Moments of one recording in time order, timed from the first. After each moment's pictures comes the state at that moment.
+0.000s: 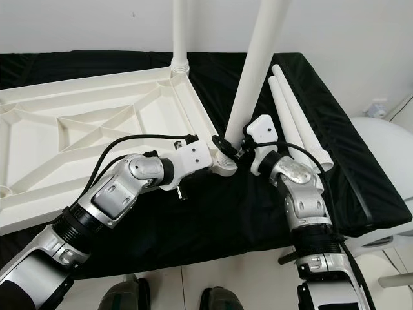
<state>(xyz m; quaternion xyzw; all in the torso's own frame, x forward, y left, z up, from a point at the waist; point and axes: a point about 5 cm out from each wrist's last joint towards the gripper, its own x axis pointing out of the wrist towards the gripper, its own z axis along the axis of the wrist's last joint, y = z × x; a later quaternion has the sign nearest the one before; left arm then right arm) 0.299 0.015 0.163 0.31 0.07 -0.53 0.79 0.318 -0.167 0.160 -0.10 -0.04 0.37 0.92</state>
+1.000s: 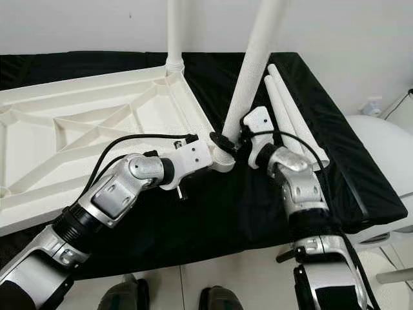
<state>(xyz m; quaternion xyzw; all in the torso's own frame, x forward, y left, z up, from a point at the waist) 0.299 0.016 0.163 0.31 0.07 -0.53 0.79 0.342 -0.160 0.172 -0.08 0.00 0.39 0.92</state>
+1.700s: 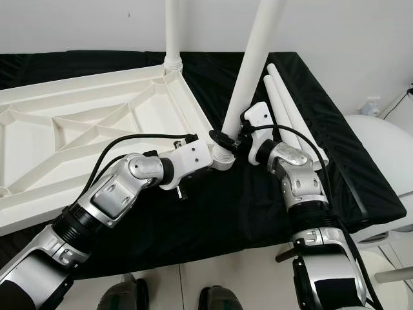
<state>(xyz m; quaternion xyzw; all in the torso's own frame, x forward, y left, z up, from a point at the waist) 0.298 0.014 0.164 0.31 0.07 -0.53 0.79 0.349 -0.160 0.170 -0.07 0.02 0.37 0.92</state>
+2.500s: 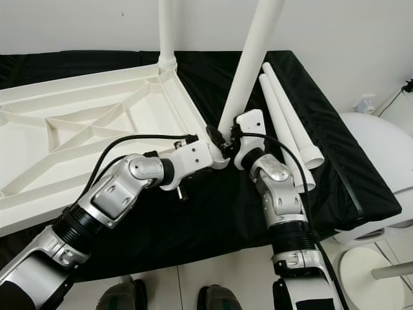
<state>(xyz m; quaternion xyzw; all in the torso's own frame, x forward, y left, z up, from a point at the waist) 0.298 0.015 0.163 0.31 0.07 -0.53 0.79 0.332 -0.130 0.164 -0.01 -0.04 0.25 0.97</state>
